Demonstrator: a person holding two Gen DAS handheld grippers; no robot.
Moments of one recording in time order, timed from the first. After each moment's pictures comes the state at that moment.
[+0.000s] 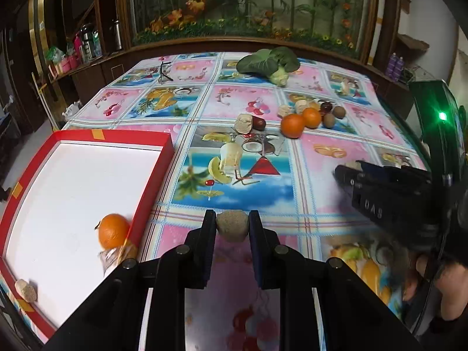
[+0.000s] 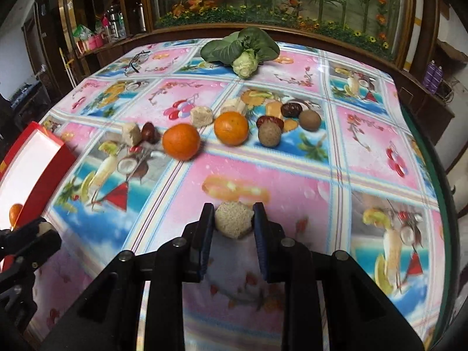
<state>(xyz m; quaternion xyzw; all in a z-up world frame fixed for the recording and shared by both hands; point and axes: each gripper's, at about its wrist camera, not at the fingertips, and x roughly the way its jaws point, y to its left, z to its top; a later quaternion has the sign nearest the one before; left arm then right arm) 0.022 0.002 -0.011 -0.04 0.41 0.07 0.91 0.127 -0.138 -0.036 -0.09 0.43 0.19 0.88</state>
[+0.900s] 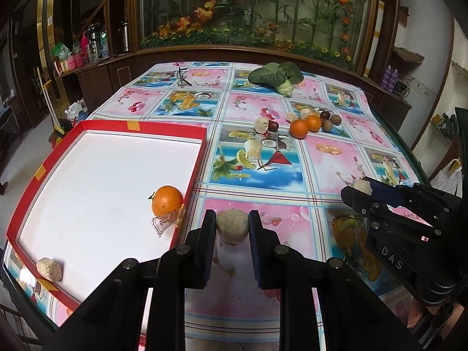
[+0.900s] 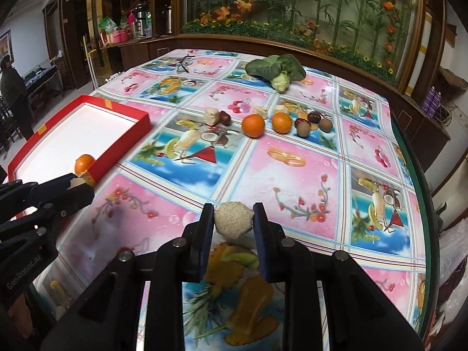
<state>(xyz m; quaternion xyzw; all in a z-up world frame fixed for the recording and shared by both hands) -0.027 0.034 0.006 -0.06 0.39 0.06 0.92 0.017 -0.113 0.005 -0.13 0.39 0.21 0.89</state>
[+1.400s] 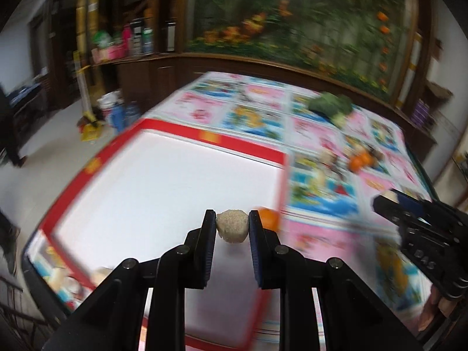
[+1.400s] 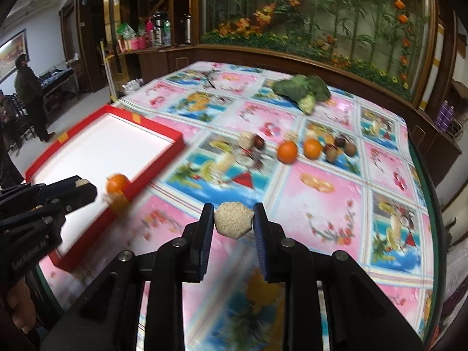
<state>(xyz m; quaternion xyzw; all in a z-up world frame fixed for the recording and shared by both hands) -0.048 0.126 0.023 -0.11 0.36 0.16 0.92 0.012 -0.076 0.024 -0.12 0.36 0.26 0.89</state>
